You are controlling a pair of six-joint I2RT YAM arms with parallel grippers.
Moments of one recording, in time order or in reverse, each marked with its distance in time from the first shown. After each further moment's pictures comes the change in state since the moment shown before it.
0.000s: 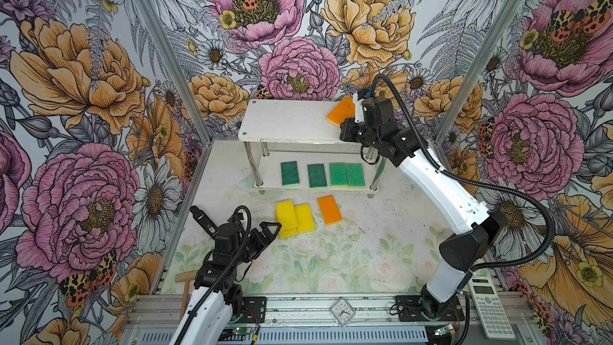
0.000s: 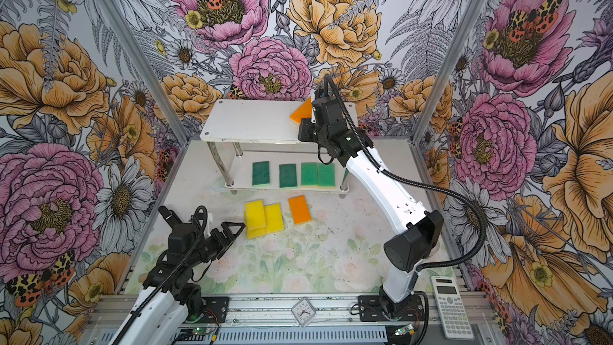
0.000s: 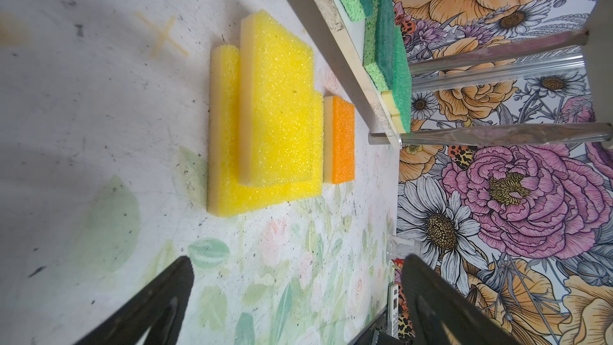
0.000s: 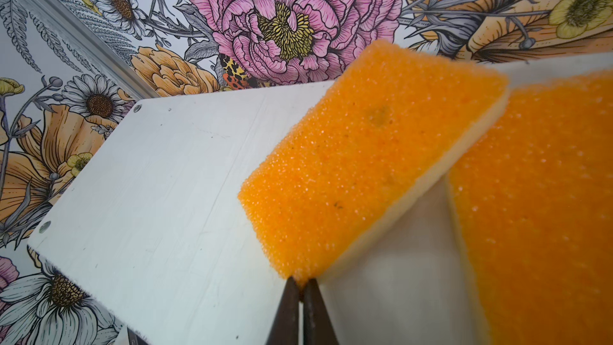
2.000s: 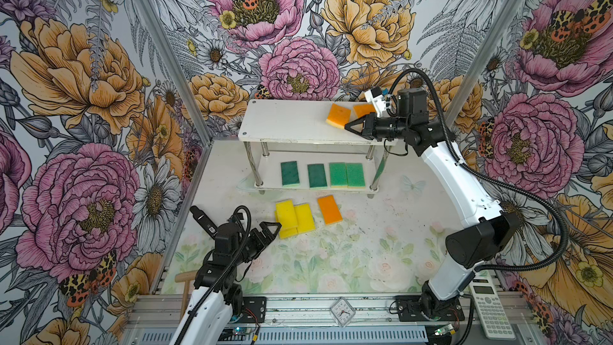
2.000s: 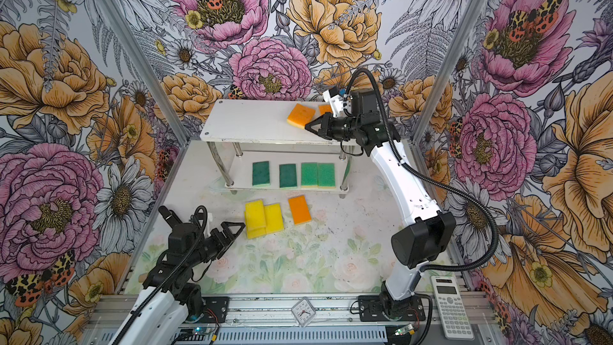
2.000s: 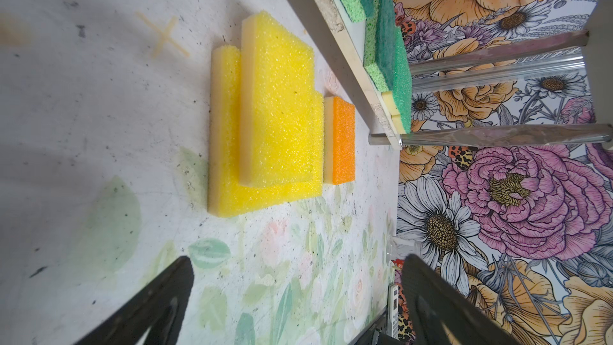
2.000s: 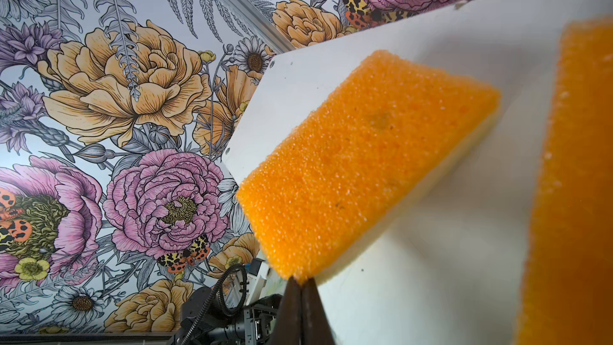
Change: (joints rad) left arm 0.002 0.001 0.000 0.000 0.000 0.000; right arm -0.269 -0.019 -0.033 0.009 -0.824 0.089
